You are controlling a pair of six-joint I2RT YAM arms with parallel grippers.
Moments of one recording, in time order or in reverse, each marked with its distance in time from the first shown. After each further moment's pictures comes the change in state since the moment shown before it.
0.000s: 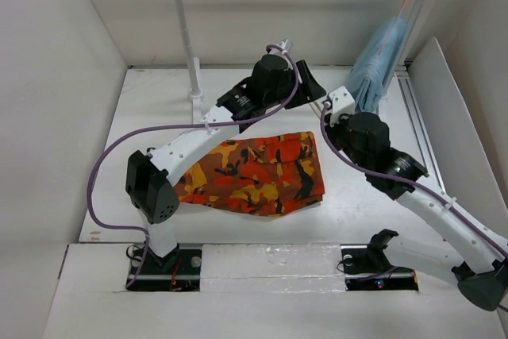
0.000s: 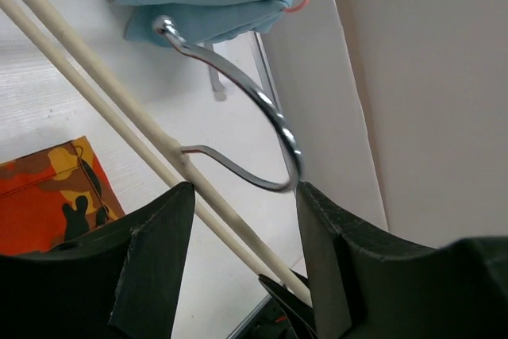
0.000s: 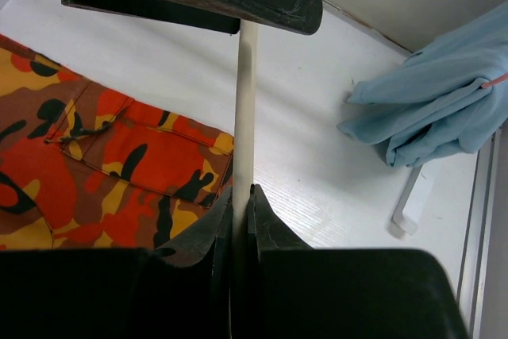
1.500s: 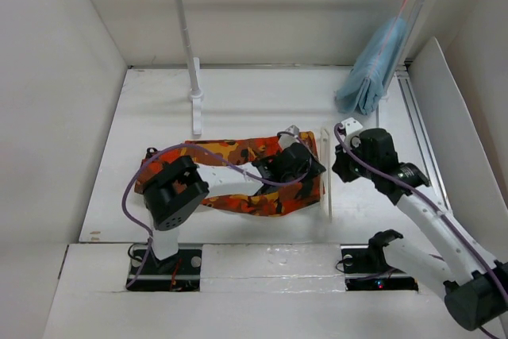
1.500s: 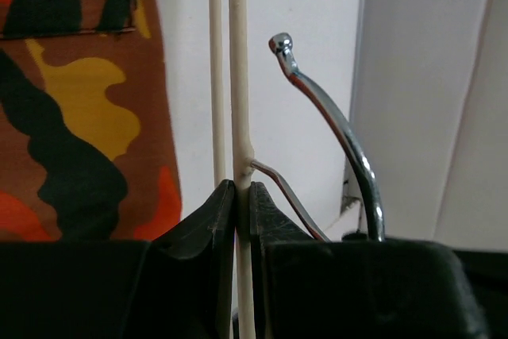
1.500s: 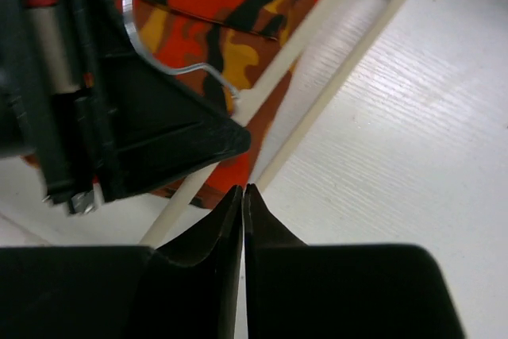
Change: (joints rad) left arm -0.264 0.019 -0.669 0.510 -0.220 -0.390; right arm -0.230 -0.111 -0.200 -0.281 -0.410 0.171
